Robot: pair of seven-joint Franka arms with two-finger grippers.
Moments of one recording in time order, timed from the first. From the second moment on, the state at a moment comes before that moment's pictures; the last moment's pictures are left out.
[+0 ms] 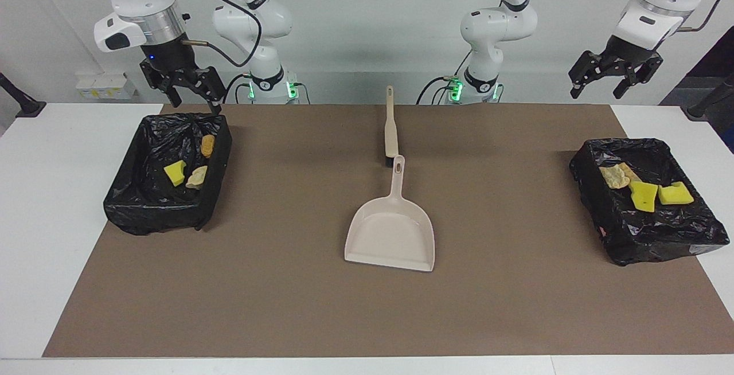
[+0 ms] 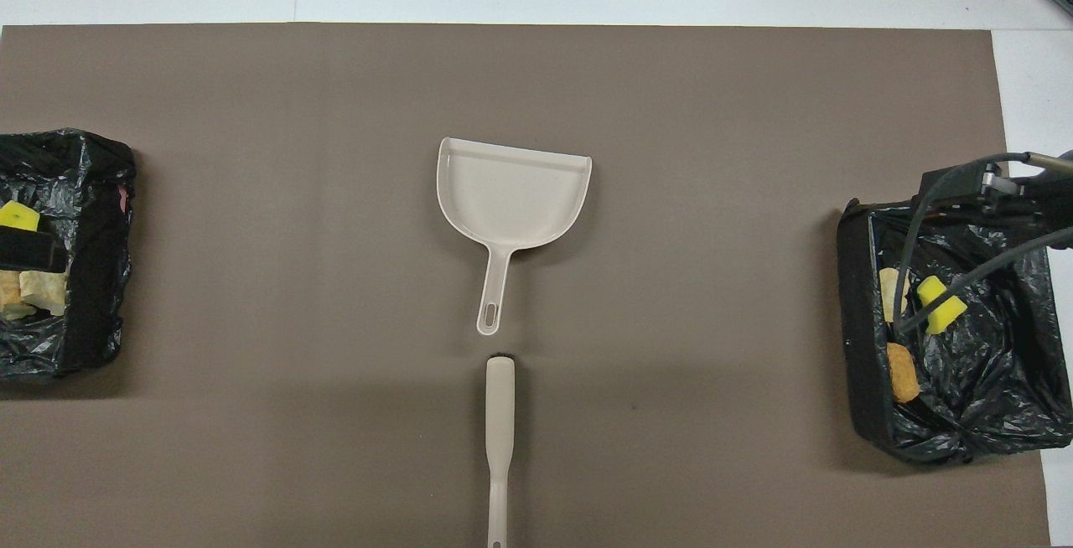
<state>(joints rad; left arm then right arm) 0.10 -0.11 -0.10 -1.60 -0.02 1.50 0.06 0.05 -0.06 -0.02 -1.60 0.01 1.61 0.33</state>
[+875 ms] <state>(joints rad) 0.09 -0.12 -0.11 -1.60 -0.02 1.49 0.04 0.05 -0.06 -0.02 -1.60 0.01 1.61 0.33</state>
